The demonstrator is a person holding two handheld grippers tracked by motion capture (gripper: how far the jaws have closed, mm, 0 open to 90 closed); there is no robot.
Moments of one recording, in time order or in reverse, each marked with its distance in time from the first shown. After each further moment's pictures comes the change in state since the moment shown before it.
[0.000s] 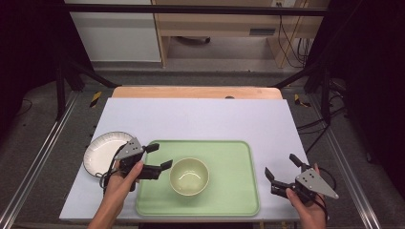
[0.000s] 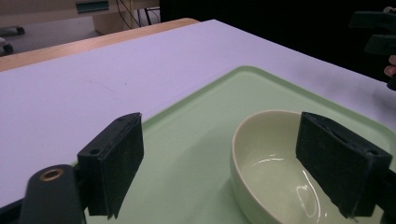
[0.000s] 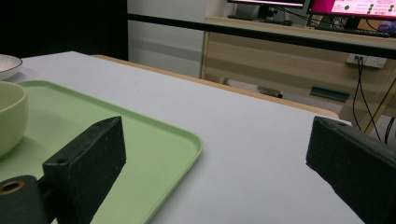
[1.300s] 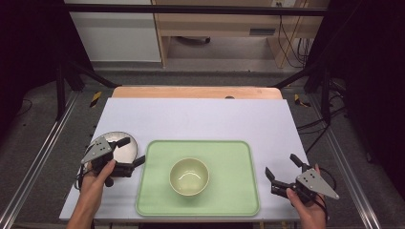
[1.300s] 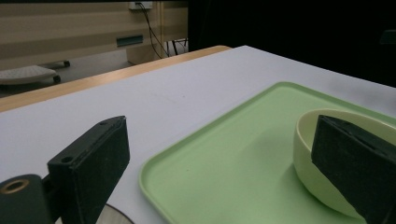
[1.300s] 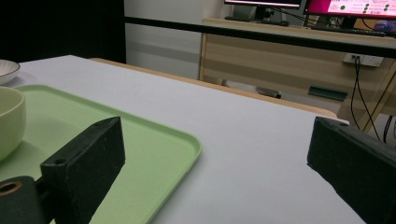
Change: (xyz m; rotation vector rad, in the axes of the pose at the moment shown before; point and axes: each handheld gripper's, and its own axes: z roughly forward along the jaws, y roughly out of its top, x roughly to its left) left arm 0.051 -0.025 -0.053 -0.143 0.087 0.035; right arm 0.000 0.000 0.000 -0.007 -0.009 0.013
